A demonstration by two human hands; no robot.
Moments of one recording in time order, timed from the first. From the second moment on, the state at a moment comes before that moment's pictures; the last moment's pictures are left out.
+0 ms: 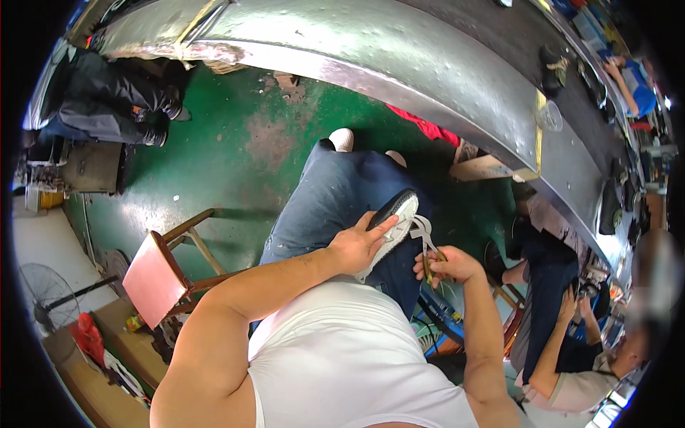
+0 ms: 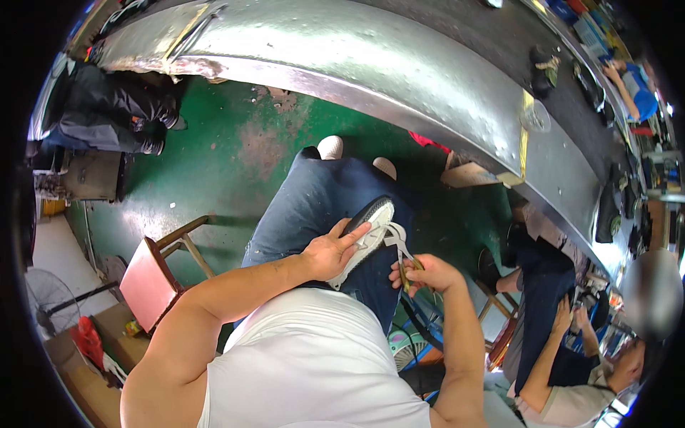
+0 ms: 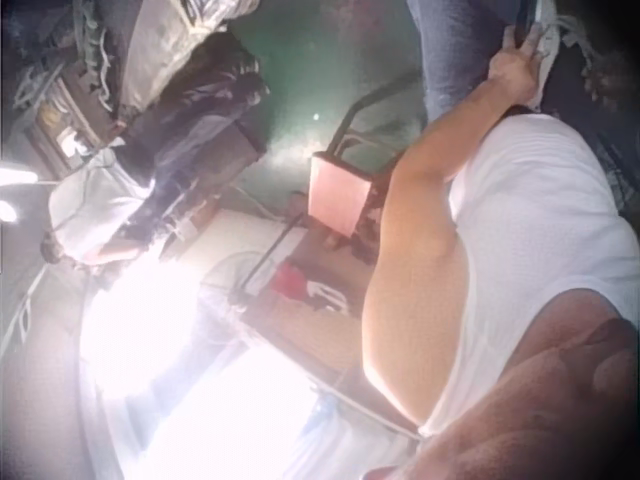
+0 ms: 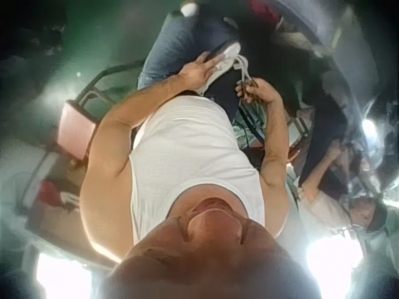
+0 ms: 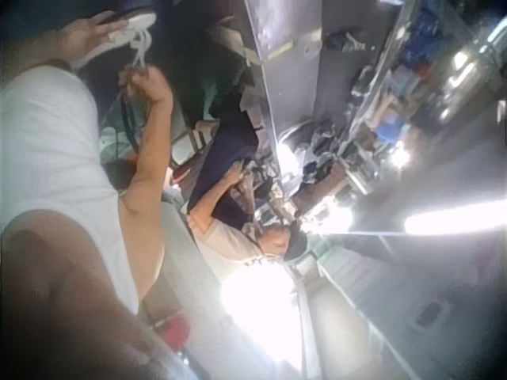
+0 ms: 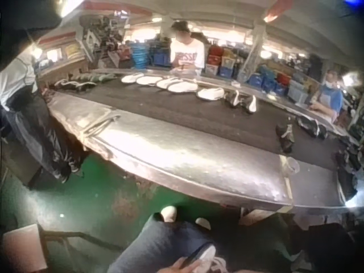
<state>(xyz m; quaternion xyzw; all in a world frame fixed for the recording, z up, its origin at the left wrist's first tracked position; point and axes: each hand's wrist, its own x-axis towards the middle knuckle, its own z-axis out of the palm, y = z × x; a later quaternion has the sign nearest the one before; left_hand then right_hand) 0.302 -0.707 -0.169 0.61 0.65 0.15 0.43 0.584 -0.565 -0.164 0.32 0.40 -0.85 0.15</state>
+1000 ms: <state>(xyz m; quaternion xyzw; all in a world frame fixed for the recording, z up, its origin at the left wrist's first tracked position) 0.274 -0.731 -0.194 0.46 0.49 0.26 0.69 0.513 -0.632 -0.104 0.40 0.80 -0.43 0.12</state>
